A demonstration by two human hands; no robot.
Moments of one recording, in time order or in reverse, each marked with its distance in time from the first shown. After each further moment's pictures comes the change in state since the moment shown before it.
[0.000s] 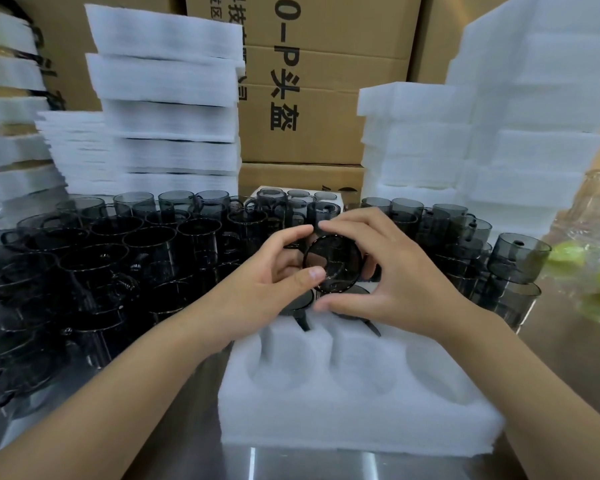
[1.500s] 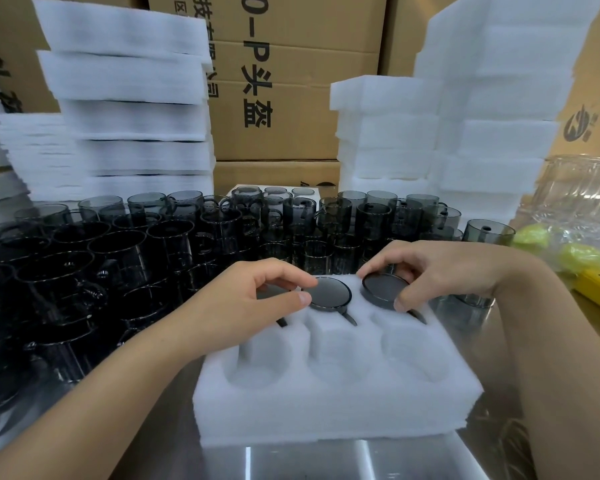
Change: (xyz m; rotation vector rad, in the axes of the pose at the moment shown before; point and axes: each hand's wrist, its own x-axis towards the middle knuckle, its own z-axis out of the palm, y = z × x) left_hand -0.004 0.000 0.001 0.266 -0.090 -0.059; right_hand -0.016 0.043 -0.064 0.246 -0.668 0.609
